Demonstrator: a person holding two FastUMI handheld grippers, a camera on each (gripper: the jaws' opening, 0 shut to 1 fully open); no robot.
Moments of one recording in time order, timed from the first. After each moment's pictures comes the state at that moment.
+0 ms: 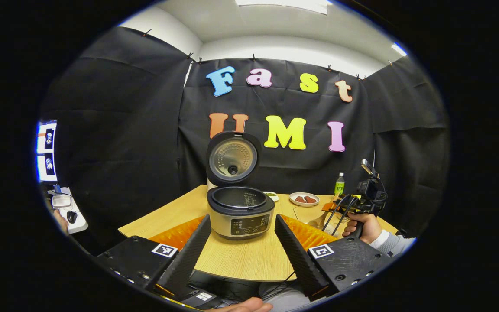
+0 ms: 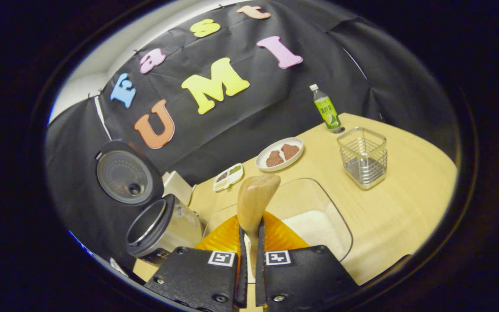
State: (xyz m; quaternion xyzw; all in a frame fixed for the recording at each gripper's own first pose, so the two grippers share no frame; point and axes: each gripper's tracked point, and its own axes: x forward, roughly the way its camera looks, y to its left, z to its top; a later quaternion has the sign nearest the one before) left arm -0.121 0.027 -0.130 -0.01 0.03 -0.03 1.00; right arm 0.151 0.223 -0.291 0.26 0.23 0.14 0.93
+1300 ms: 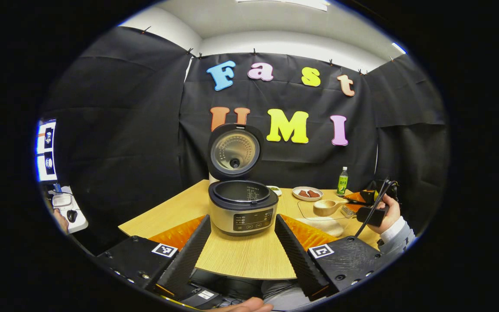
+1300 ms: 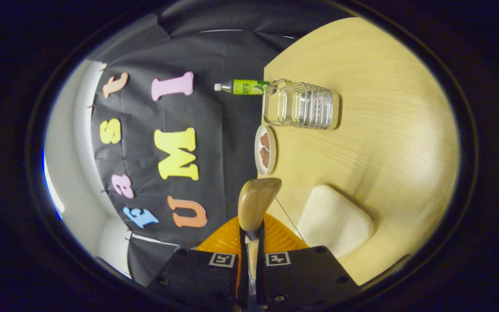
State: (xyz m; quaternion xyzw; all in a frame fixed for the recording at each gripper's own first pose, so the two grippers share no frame) left arm -0.109 0.031 -0.146 -0.01 0.04 -0.02 1.00; right arm 0.171 0.148 -0.264 0.68 0.24 0.11 0.68
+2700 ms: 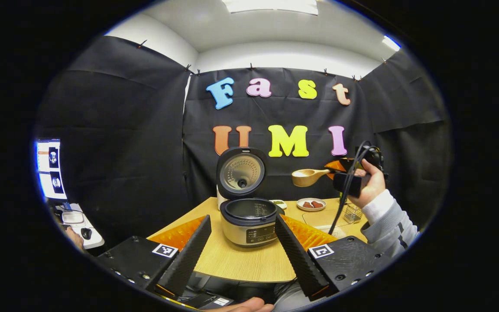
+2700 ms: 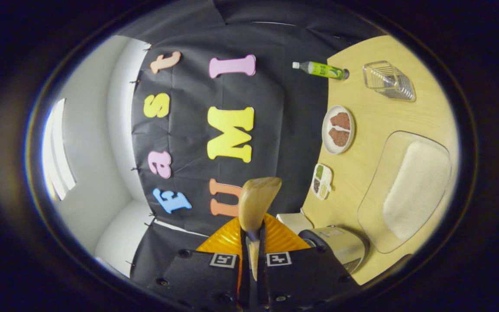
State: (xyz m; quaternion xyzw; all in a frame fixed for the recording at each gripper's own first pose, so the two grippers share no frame) left arm -0.143 0.058 -0.098 0.01 -0.01 -0.01 1.00; right arm 0.149 0.311 -0.084 0.62 0.16 0.20 0.74
